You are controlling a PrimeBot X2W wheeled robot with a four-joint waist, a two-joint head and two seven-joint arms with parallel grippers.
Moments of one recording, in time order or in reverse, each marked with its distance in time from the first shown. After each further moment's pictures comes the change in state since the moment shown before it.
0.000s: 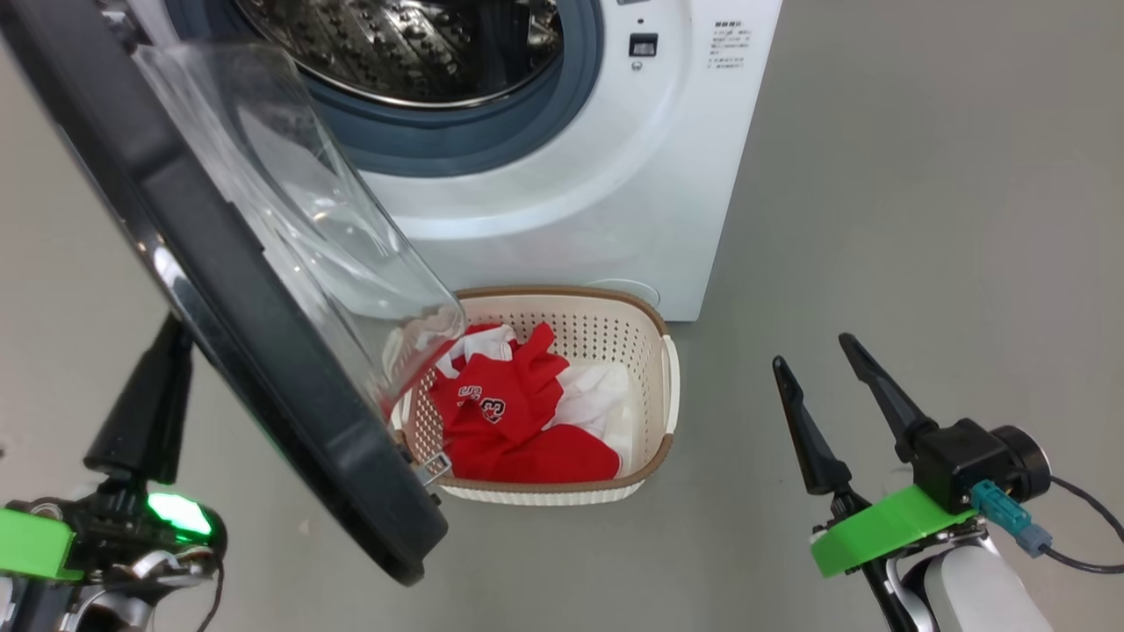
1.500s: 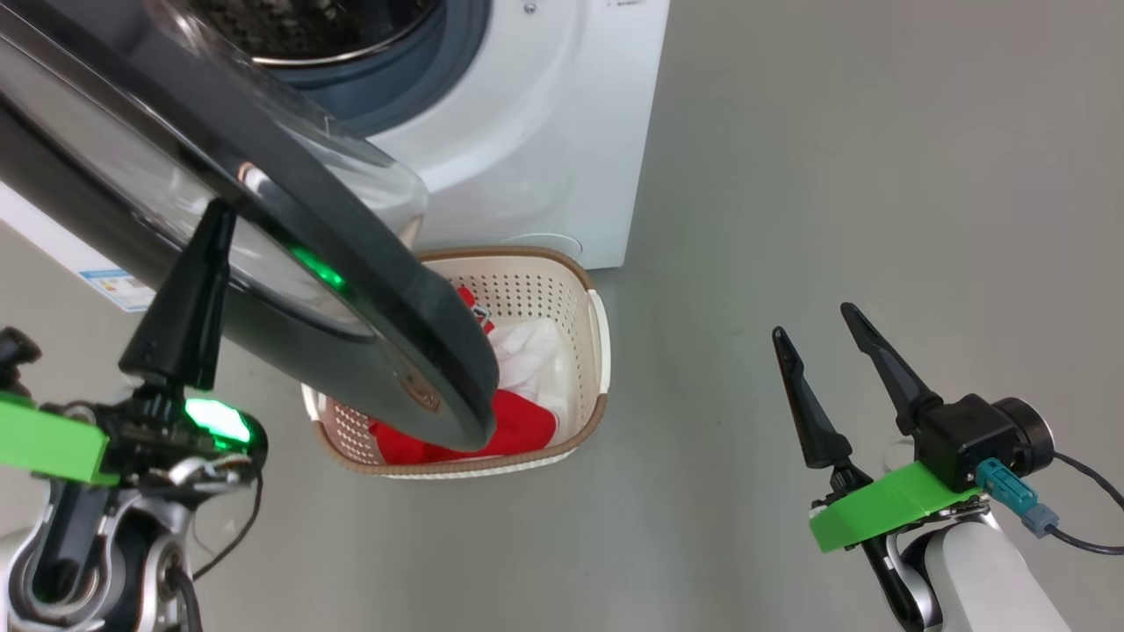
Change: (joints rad) left arm -0.174 -0.011 -0.089 0.065 -0.018 -0.006 0.017; right arm -0.047 0.000 -0.001 -0.012 0.000 0.000 0.000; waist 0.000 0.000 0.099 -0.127
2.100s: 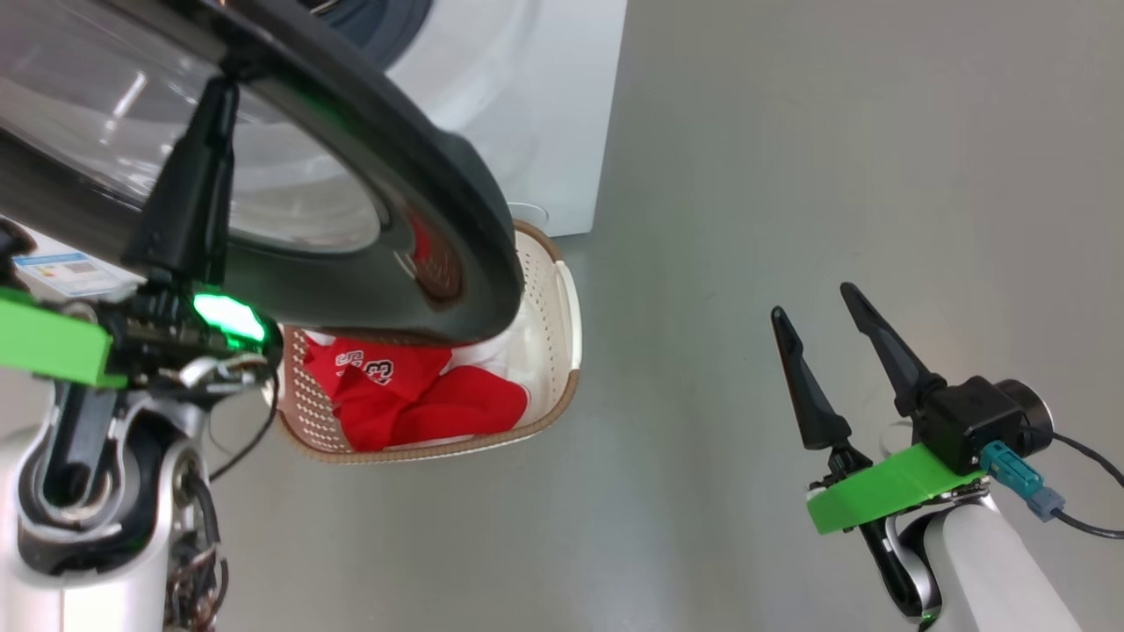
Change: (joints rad) left arm -0.198 -0.018 -0.053 0.080 0.007 -0.025 -0.052; right arm -0.032 0.000 0.005 -0.002 0.022 0.000 0.000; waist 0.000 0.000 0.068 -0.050
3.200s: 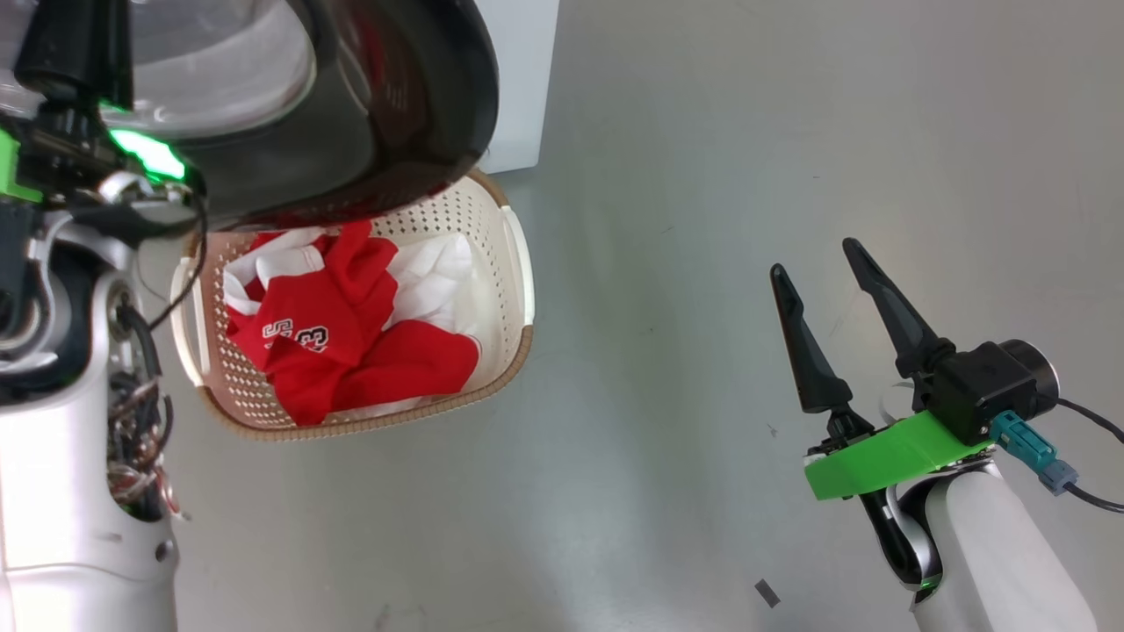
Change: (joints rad) left arm -0.303 0.035 0.026 0.261 0.051 -0.052 -0.036; right arm -0.058 0.000 0.004 -0.023 0.007 0.000 0.000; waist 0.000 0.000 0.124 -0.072
